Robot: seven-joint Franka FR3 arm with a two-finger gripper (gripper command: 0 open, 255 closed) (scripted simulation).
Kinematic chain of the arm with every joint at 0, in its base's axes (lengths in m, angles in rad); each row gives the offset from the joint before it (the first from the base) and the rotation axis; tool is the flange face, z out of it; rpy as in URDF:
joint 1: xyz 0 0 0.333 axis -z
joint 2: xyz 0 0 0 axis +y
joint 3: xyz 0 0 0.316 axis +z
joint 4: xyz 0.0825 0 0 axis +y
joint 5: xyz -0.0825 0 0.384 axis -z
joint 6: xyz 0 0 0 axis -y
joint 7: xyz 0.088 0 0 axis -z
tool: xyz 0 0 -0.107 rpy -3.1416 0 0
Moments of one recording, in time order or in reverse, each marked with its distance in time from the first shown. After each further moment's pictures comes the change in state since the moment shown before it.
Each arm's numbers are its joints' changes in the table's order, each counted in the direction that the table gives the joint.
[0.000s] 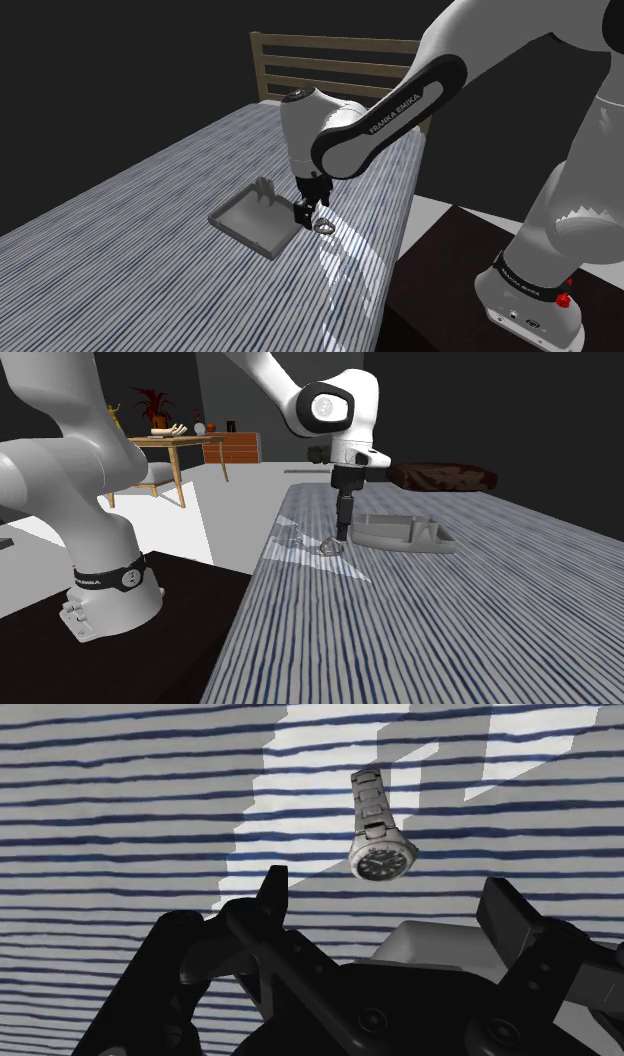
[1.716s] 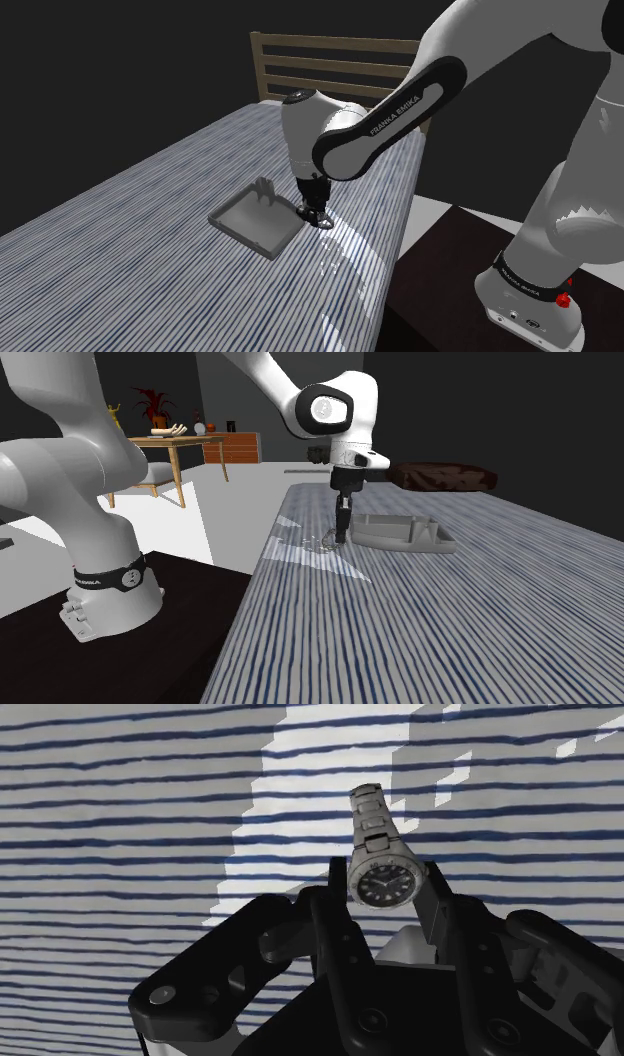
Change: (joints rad) arm 0.000 0.001 0.000 0.008 0.002 0.009 0.001
